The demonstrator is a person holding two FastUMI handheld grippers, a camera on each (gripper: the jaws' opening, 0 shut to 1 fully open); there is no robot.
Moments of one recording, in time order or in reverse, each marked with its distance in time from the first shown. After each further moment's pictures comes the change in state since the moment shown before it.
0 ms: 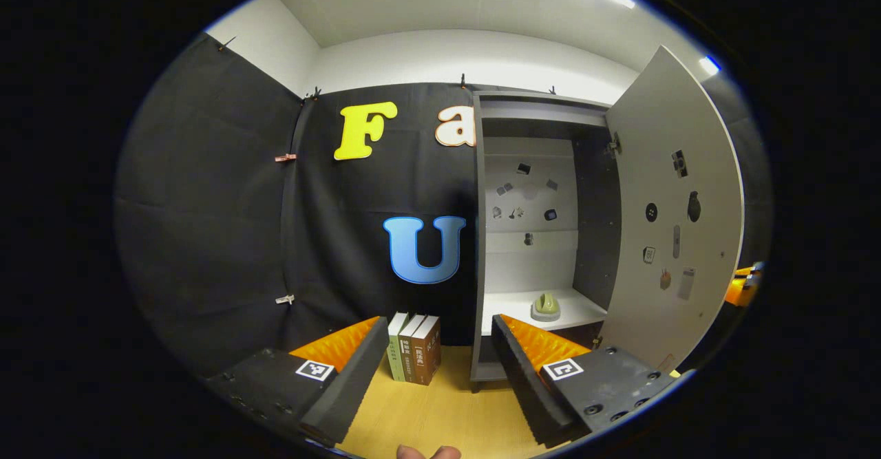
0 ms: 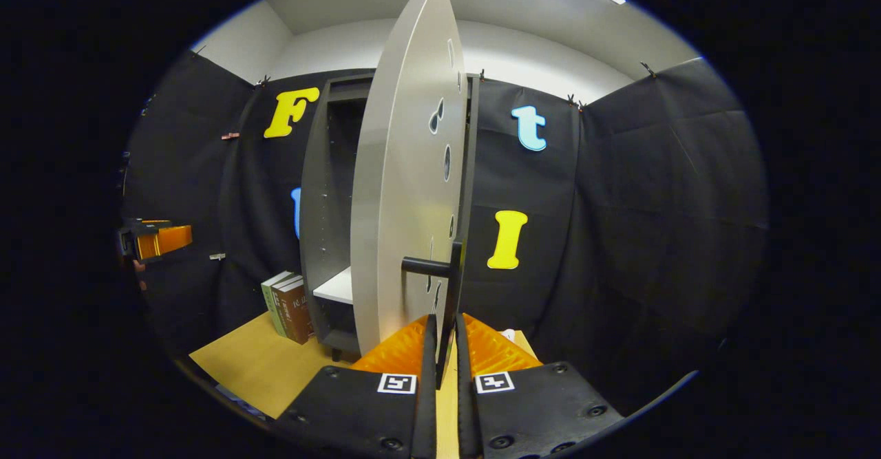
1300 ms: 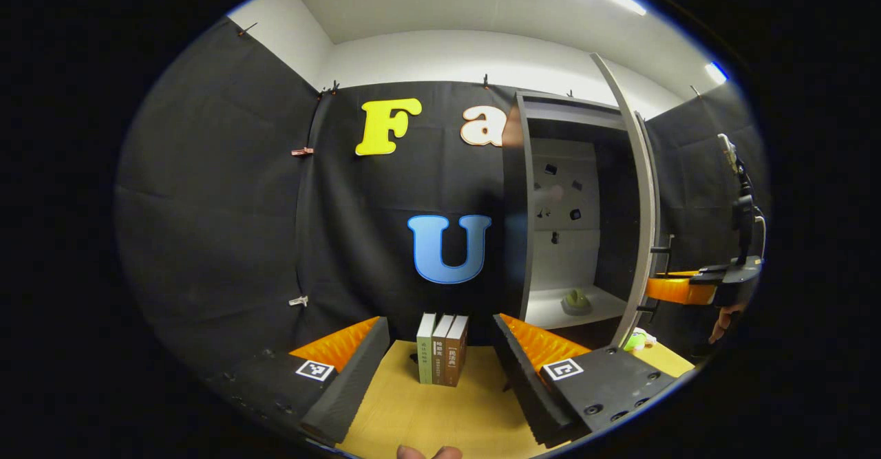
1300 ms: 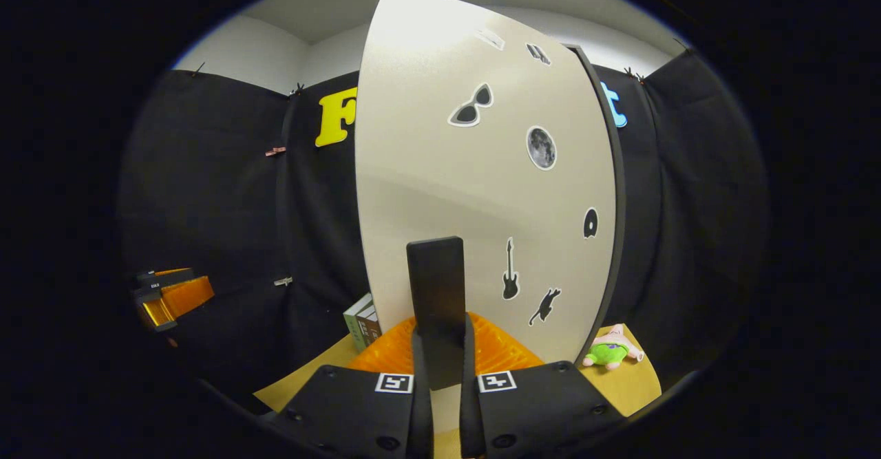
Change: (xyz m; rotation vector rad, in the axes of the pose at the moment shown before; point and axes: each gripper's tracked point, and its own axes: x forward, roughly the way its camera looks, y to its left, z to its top) left arm 0.006 0.104 -0.011 -0.023 -0.010 -0.002; right arm 0.010 0.128 0.002 0.129 0.044 0.262
